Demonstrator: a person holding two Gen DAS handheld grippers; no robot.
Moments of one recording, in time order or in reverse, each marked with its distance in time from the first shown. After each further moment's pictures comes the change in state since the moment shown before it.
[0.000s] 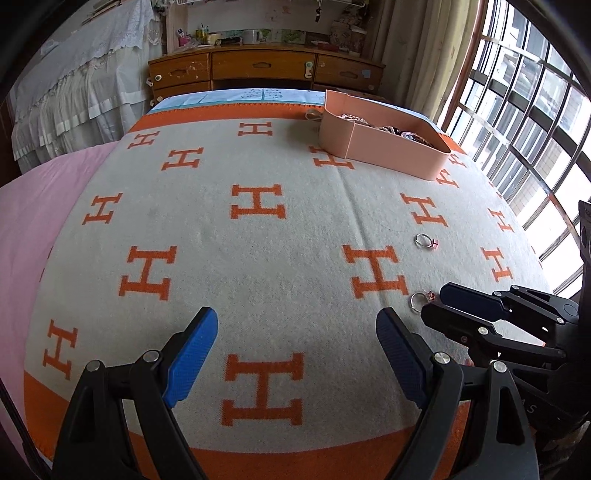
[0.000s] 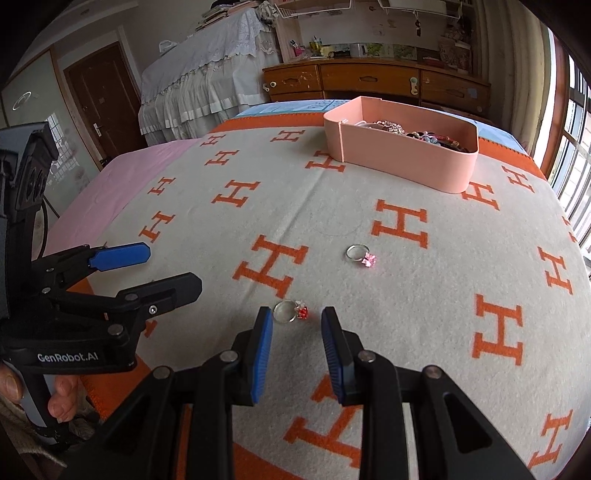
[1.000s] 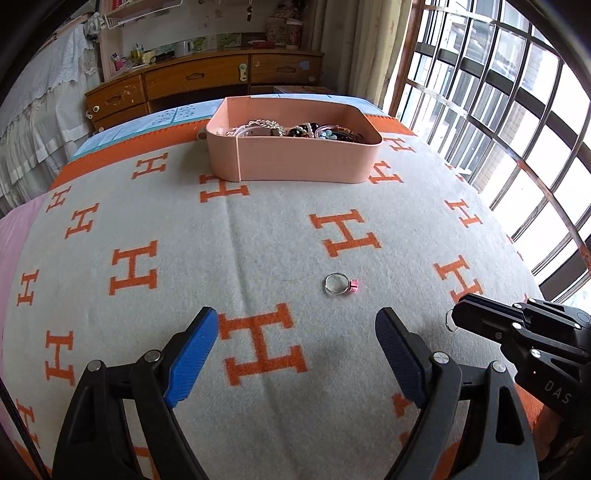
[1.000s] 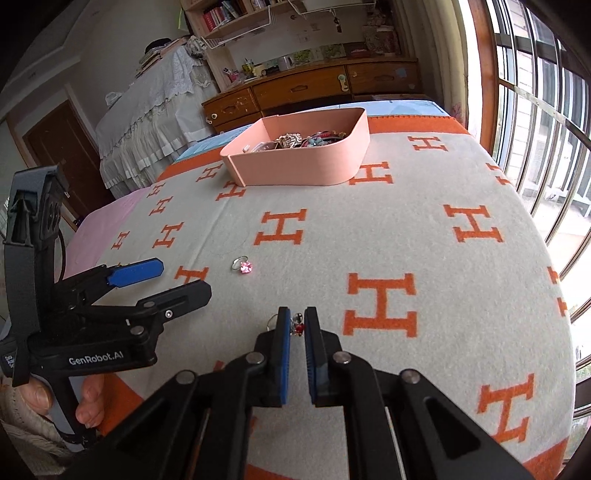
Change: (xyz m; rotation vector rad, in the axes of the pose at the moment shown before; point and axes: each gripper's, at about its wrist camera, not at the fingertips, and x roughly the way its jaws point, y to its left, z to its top) left arm 0.041 -0.084 0.040 0.177 0.015 -0.100; right arm -0.042 -0.082 -0.019 0.245 -0.075 -0.053
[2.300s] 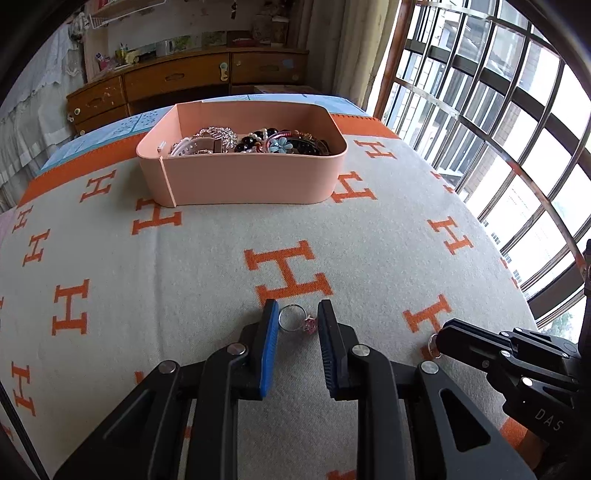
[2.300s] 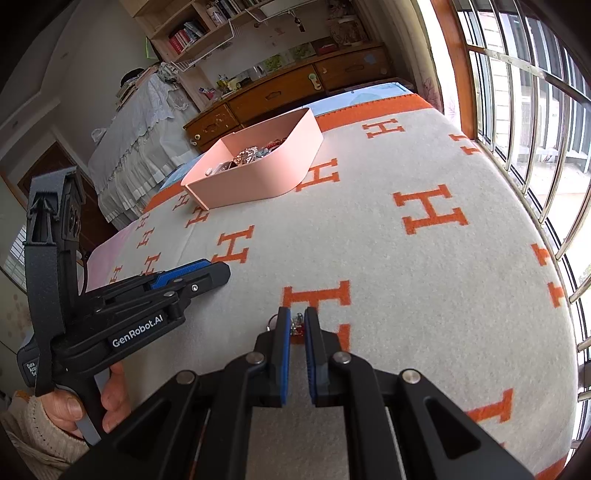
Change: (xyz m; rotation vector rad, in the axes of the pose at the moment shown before) left arm 0.030 -0.036 0.030 -0.005 -0.006 -0.054; right arm 0.005 -0.052 0.005 0.141 -0.017 0.055
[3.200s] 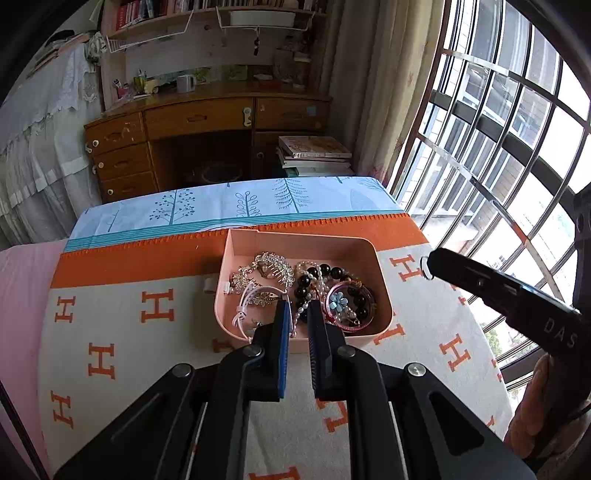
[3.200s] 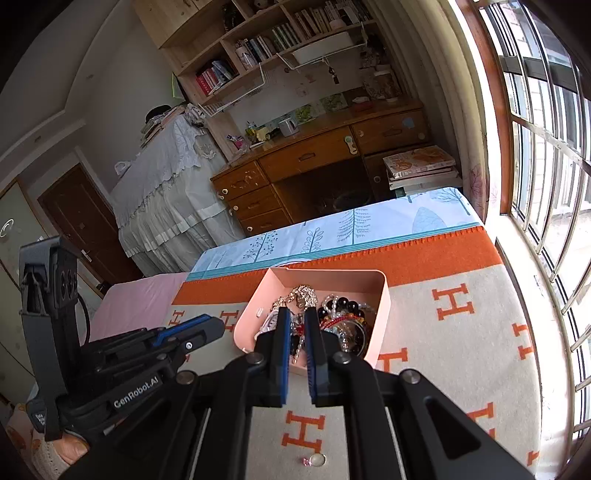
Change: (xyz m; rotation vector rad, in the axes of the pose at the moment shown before) left arm -0.053 0.049 0.125 -0.026 -0.092 0.045; right arm 0.003 0.064 0.167 -0.051 -0.168 0.071
